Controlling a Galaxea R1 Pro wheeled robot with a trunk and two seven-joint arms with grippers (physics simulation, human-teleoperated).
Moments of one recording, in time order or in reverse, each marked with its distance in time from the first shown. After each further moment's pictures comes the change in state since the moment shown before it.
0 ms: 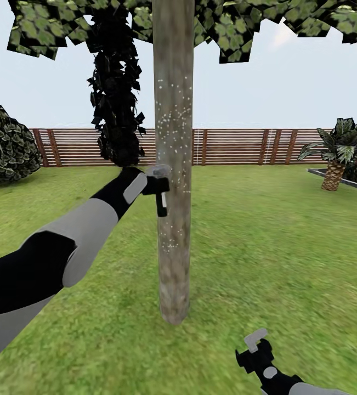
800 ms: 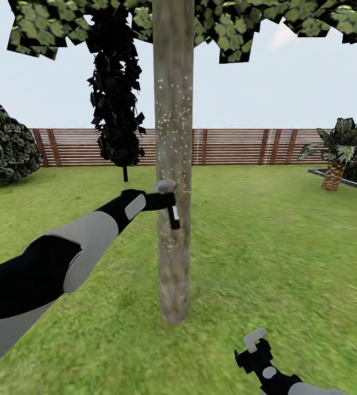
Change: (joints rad) left arm 0.034 0.000 -0.008 0.201 0.000 -0.182 -0.377; right arm 0.000 0.003 0.000 0.000 0.017 0.000 0.000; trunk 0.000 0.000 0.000
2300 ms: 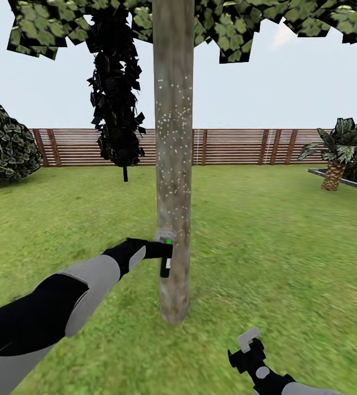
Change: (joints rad) left arm 0.247 0.000 -0.020 0.080 -0.319 -0.144 -0.084; right arm 0.000 0.033 0.000 -0.001 0.005 0.000 0.000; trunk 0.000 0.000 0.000
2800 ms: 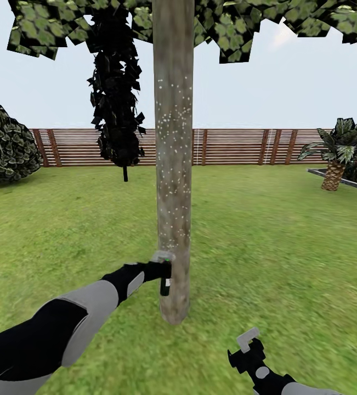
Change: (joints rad) left arm 0.149 0.008 0.012 0.000 0.000 -0.167 0.006; right arm 0.000 0.001 0.000 0.000 0.000 0.000 0.000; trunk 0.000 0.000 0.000
